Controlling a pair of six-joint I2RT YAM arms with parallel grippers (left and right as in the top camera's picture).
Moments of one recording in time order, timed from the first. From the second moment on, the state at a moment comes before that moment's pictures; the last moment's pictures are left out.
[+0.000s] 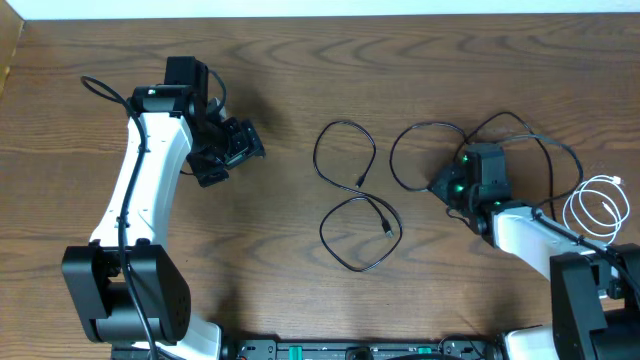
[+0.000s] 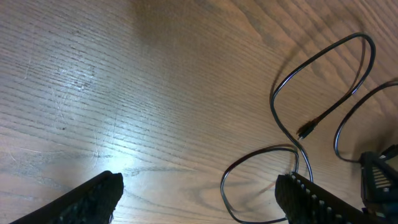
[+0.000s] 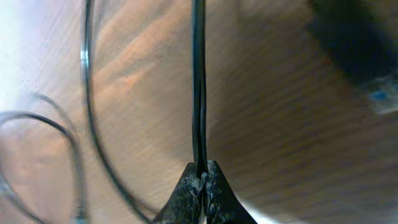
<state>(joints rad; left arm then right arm) 0.00 1.71 1.44 -1.18 0.30 -0.46 0.17 1.60 0.60 0.07 -0.14 0.82</state>
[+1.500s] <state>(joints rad) -0.06 1.71 1.44 -1.18 0.30 -0.46 -0.47 1.56 1.48 -0.87 0.31 0.21</state>
